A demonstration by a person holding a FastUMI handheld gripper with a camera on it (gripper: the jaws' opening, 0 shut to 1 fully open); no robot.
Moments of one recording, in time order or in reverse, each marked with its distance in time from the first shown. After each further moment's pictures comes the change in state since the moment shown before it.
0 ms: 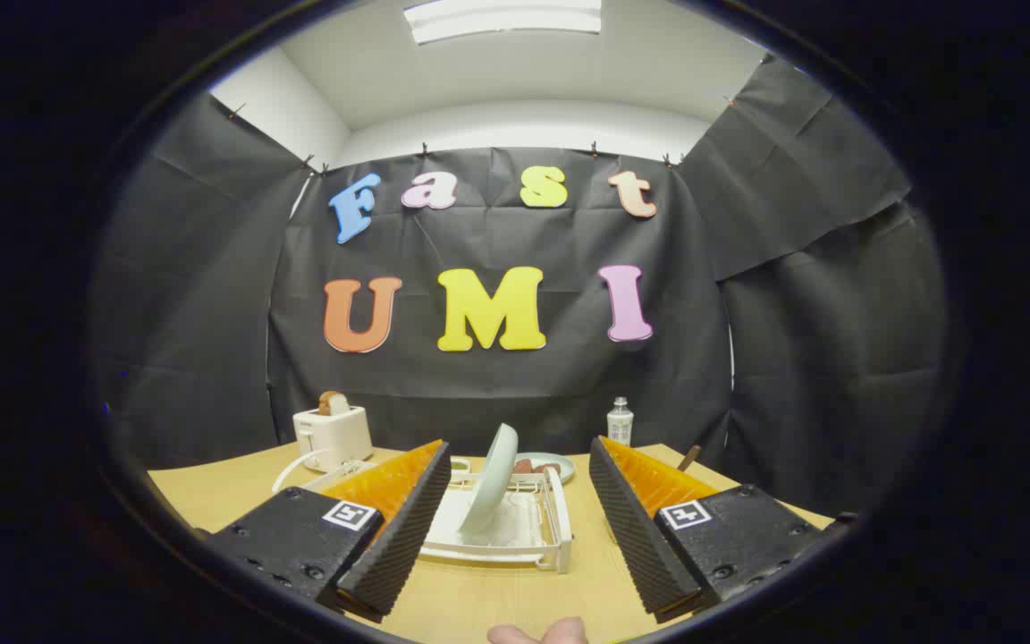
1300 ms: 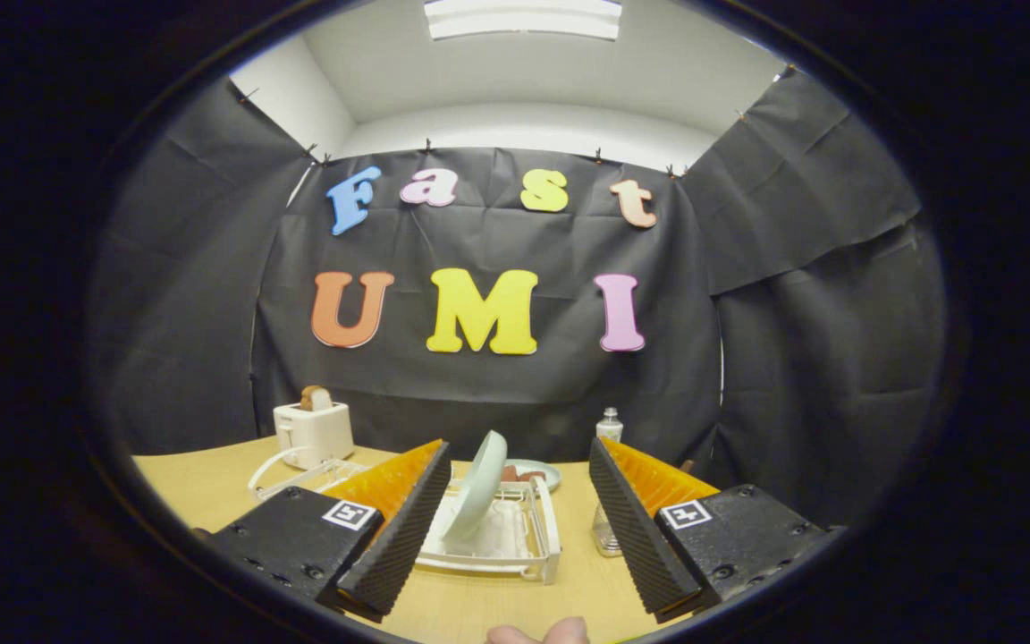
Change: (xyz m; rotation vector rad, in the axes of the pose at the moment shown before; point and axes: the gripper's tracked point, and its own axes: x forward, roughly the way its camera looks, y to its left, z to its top) arm 0.032 -0.005 0.015 -0.057 -0.031 -0.055
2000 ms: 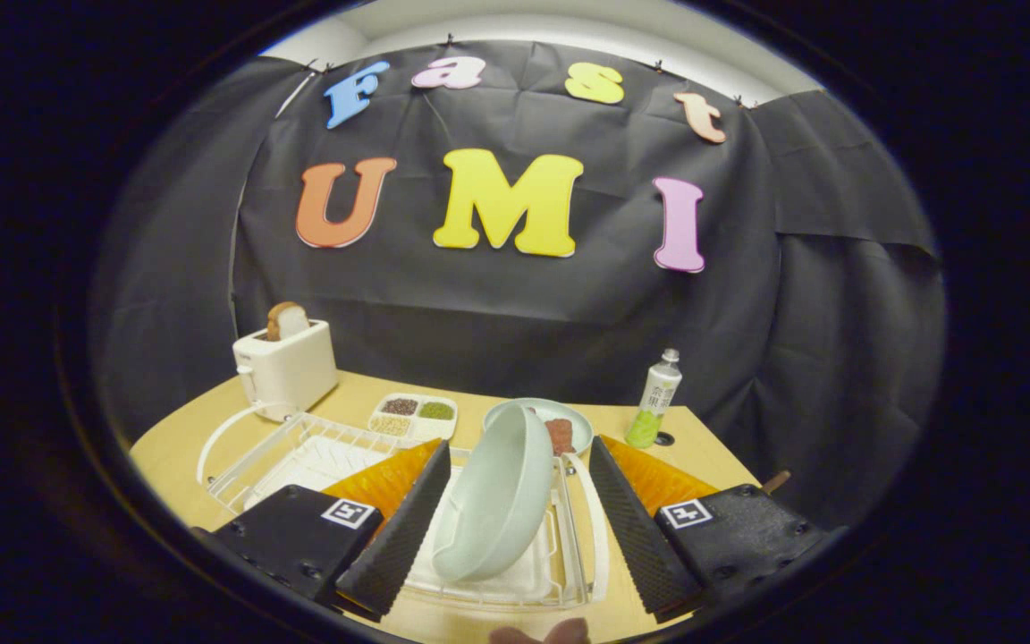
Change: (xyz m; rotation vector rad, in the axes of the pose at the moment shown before) arm 0.165 0.040 -0.046 -0.103 0.456 0.029
